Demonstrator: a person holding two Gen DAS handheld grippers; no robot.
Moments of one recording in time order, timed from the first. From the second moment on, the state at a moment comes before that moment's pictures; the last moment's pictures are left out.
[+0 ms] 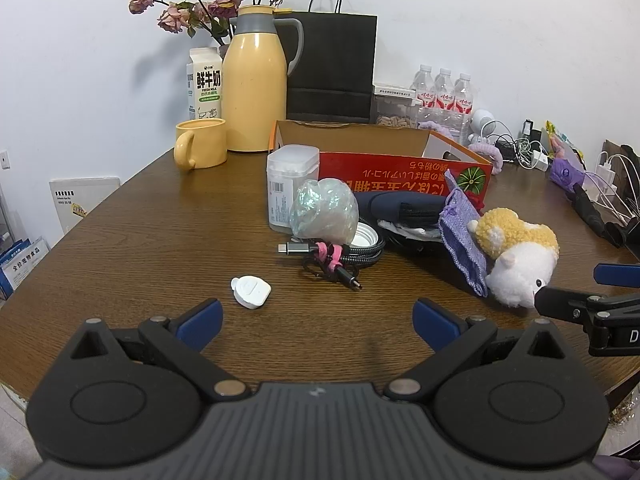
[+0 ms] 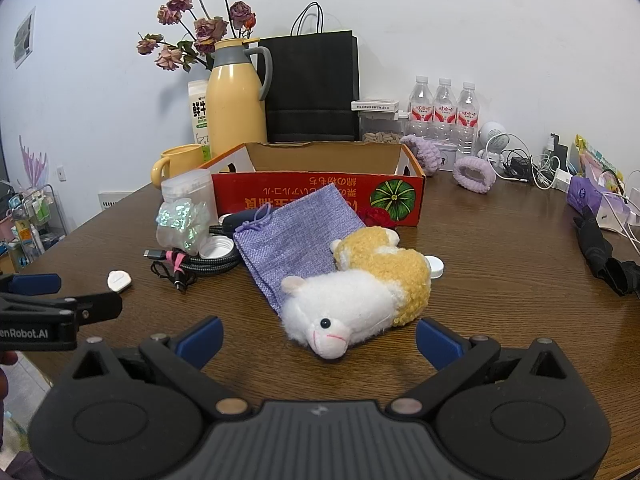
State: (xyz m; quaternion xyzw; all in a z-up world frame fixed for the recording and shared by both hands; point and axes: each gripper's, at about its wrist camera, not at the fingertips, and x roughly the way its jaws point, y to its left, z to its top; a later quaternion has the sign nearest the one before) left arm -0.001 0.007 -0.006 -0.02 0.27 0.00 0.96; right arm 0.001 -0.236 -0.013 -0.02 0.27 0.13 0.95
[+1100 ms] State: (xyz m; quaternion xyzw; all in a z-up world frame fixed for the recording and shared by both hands) left arm 0.006 0.006 -0.010 -0.02 0.28 0.00 0.96; right arm 0.009 -0.237 -0.023 -0.02 0.28 0.13 0.95
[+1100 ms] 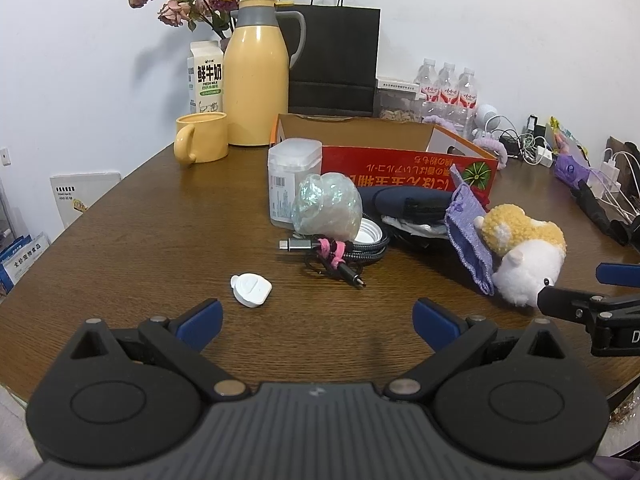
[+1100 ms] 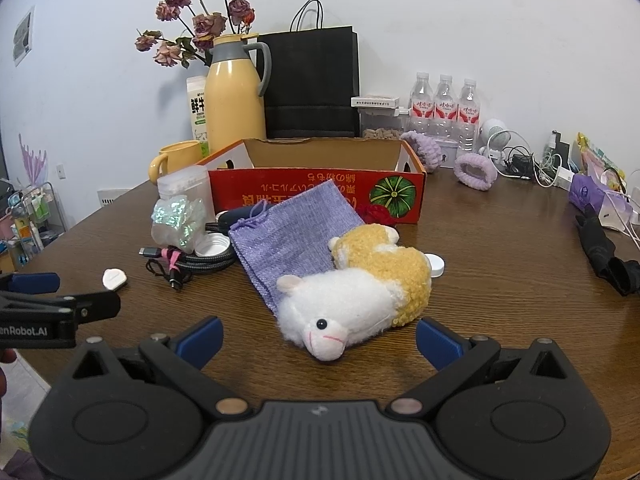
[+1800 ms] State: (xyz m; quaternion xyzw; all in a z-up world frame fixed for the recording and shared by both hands) left arm 0.059 0.046 -0.025 -0.03 0.31 0.06 0.95; right arm 0.061 -0.271 -0.028 -0.06 0.24 0.21 0.95
